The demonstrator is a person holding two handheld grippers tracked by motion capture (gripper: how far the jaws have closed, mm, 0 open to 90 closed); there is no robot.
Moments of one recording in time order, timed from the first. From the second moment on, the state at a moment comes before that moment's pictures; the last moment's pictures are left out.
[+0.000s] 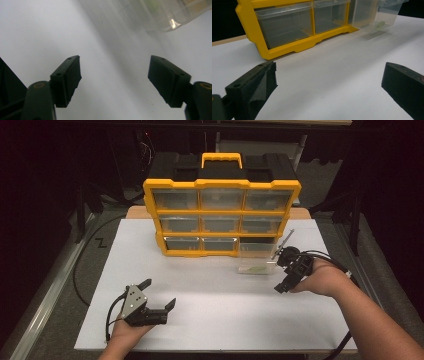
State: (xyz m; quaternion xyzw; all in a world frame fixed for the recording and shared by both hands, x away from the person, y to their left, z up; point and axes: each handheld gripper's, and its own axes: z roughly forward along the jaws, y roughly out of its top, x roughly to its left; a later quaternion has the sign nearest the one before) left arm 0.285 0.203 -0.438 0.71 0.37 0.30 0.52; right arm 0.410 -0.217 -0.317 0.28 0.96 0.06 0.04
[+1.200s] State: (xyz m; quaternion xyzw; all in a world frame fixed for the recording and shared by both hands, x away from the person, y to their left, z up) left arm 0.285 0.204 -0.438 0.71 0.36 0.30 0.52; right arm 0.388 -0.209 -0.399 0.28 0.96 0.04 0.03
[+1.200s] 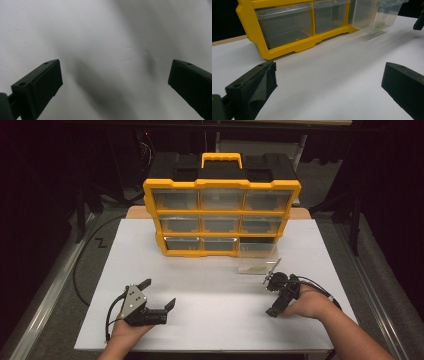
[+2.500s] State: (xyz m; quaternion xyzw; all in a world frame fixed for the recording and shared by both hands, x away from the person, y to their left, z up) left arm 0.286 0.203 -0.440 0.71 0.37 0.29 0.52; right arm 0.361 -0.233 -0.412 0.35 0.86 0.34 0.15
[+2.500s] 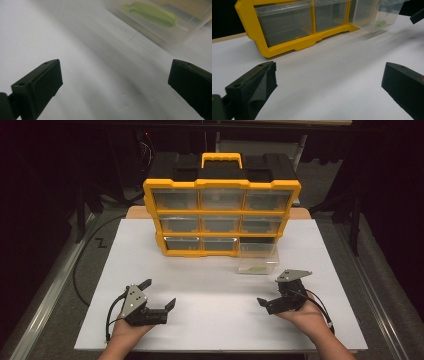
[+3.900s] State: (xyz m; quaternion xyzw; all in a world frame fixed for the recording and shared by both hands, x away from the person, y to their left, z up) left arm 0.284 0.205 -0.443 0.71 0.38 0.30 0.52; right arm 0.341 -0.237 -0.427 0.37 0.77 0.47 0.22
